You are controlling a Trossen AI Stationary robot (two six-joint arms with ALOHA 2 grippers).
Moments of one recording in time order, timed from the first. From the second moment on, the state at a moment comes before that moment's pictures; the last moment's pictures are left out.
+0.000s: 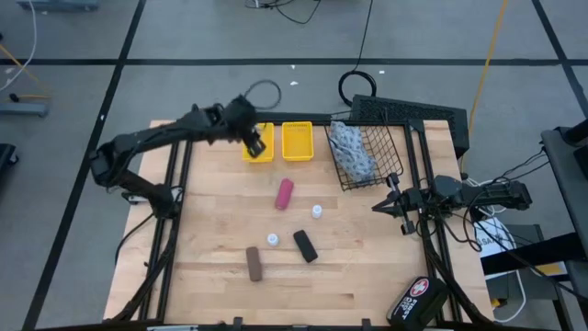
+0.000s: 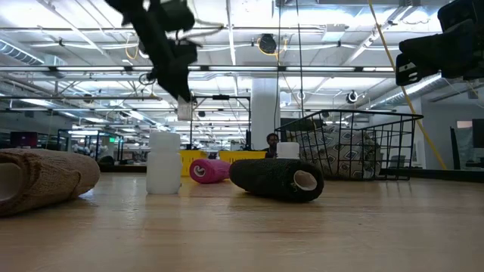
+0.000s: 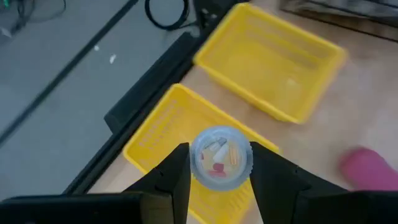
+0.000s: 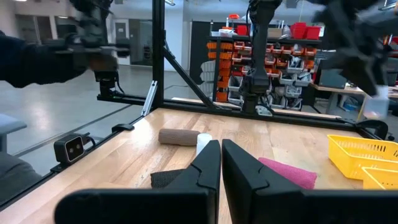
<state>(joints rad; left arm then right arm) 0.55 1.45 1.20 -0.65 -0.15 -0.03 0.09 0.02 0.02 0.07 -0.16 -0.04</state>
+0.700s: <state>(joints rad) 0.73 1.68 1.15 -0.46 -0.03 -0.01 0.09 0.02 0.02 0.07 -0.16 -0.04</state>
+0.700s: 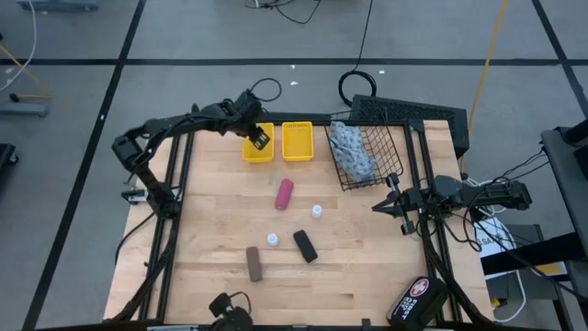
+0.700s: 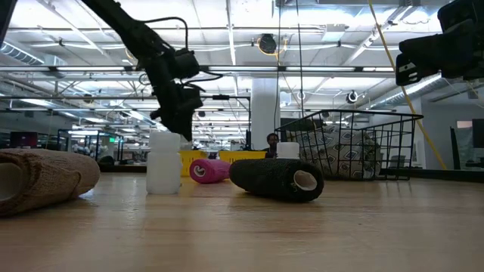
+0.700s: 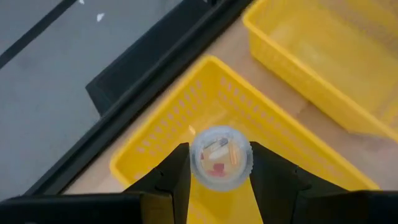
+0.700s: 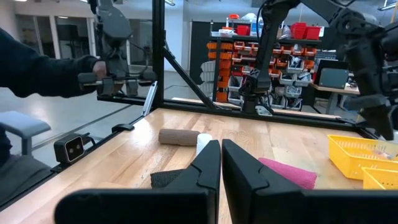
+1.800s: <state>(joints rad) 0.84 1.63 0.95 -0.23 0.00 0.13 0.09 0.02 0.02 0.07 -0.16 -0.04</state>
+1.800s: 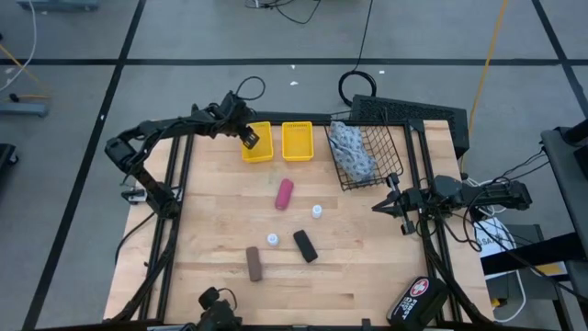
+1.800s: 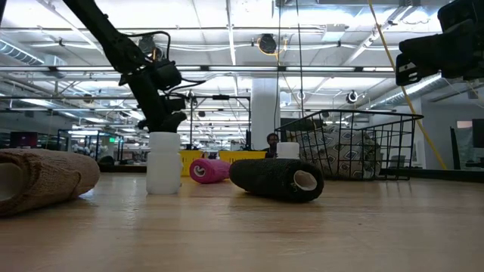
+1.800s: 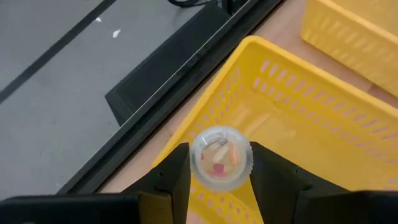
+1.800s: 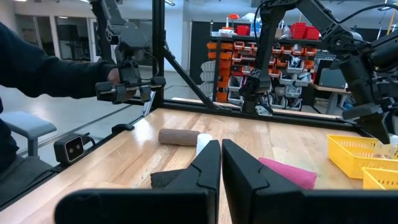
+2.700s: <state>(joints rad) 0.87 1.63 0.95 -0.29 0.10 0.18 0.09 0.02 0.02 0.07 -0.16 -0.04</state>
